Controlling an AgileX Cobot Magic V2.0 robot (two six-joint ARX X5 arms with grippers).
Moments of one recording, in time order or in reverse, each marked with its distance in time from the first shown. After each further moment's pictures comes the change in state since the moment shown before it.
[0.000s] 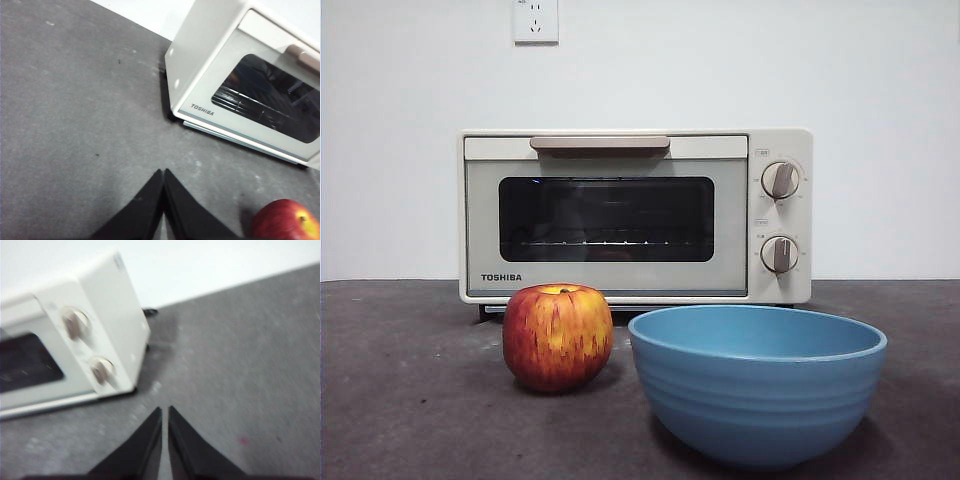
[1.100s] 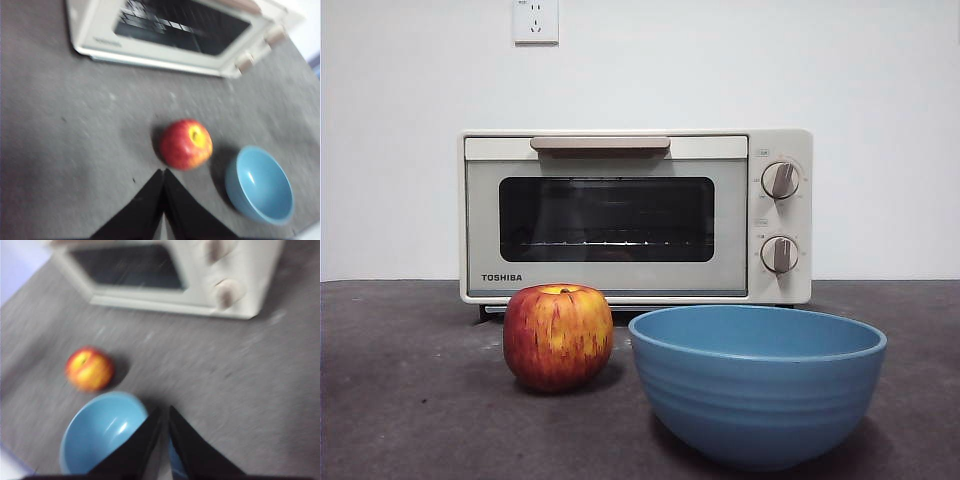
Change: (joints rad) left arm 0.000 0.461 0.493 -0.415 0.378 0.227; right arm 0.076 0.559 0.528 -0.450 -0.440 -0.221
